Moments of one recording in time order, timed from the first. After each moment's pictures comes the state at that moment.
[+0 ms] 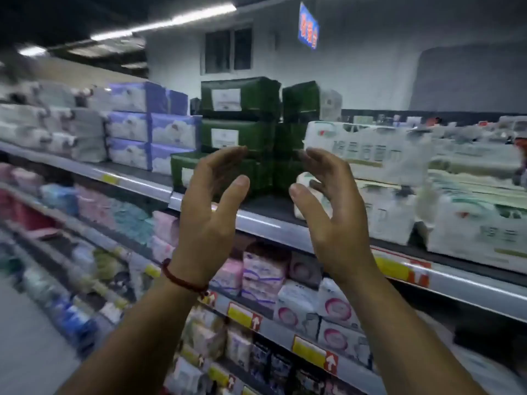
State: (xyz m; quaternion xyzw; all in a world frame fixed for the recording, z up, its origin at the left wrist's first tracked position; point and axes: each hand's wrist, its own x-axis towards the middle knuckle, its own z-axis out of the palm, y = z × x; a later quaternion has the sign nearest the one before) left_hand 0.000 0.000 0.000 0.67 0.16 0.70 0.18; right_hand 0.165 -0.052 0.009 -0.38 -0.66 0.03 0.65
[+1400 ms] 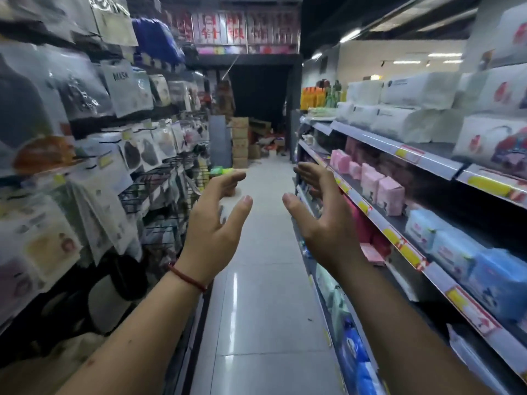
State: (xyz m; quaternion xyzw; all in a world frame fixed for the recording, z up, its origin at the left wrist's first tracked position) left_hand -0.935 0.480 -0.082 0.52 0.61 0.58 -0.14; right_hand -0.785 0.602 -0.070 -0.12 -0.78 0.35 0.50
